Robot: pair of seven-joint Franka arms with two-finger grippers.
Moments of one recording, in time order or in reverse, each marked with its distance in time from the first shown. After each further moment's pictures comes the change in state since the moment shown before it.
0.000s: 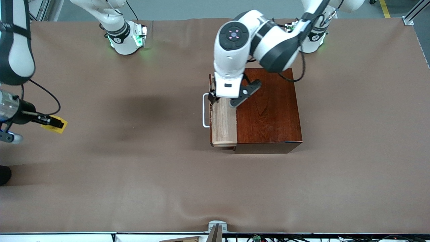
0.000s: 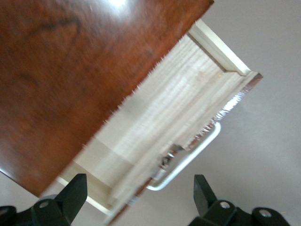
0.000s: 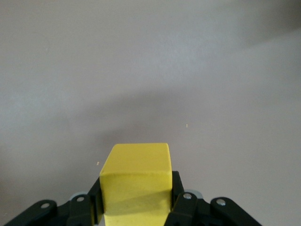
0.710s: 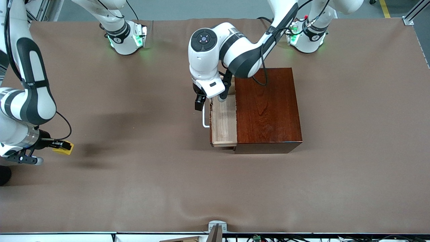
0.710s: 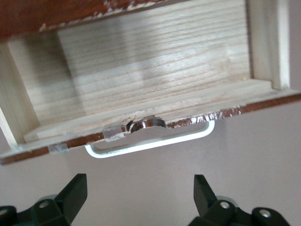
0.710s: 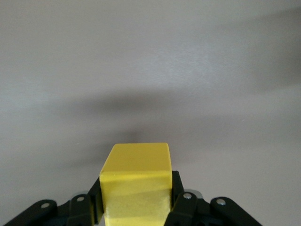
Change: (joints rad) left arm -0.158 0.136 0.089 0.037 0.006 0.168 -0.696; right arm -0.111 0.285 0.001 -0.009 -0.014 0.326 -0.215
